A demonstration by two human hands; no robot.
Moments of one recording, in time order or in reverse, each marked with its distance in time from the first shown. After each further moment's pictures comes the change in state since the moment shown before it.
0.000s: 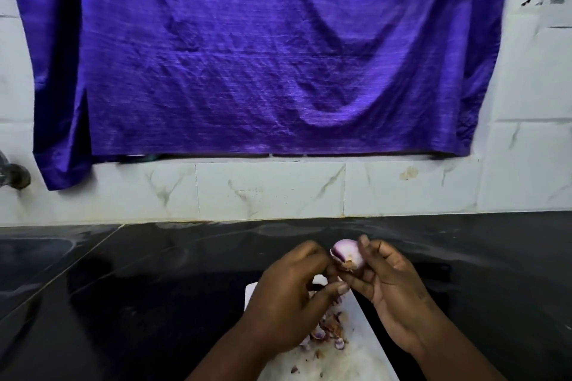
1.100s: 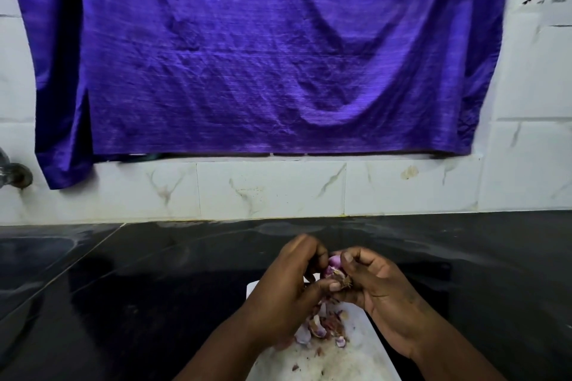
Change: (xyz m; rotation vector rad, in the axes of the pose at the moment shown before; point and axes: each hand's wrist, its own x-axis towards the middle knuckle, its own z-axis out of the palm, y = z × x) left_hand 0.001 -0.006 -0.006 -0.089 -0.108 -0.103; right_hand 0.000 0.010 -0.004 -0.216 -0.175 0.034
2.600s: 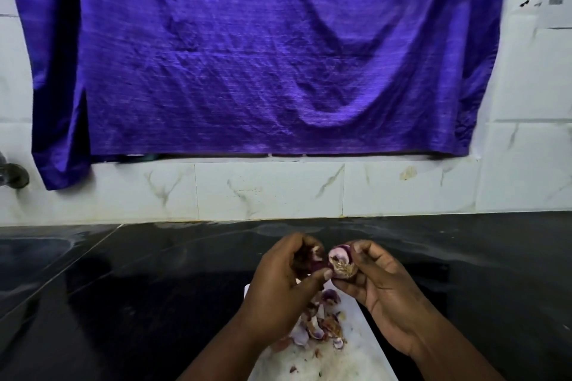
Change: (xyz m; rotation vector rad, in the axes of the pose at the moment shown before) left_hand 0.003 0.002 0.004 -0.195 0.188 -0.171; right_hand 0.002 -0.005 -0.002 0.184 0.065 -0.022
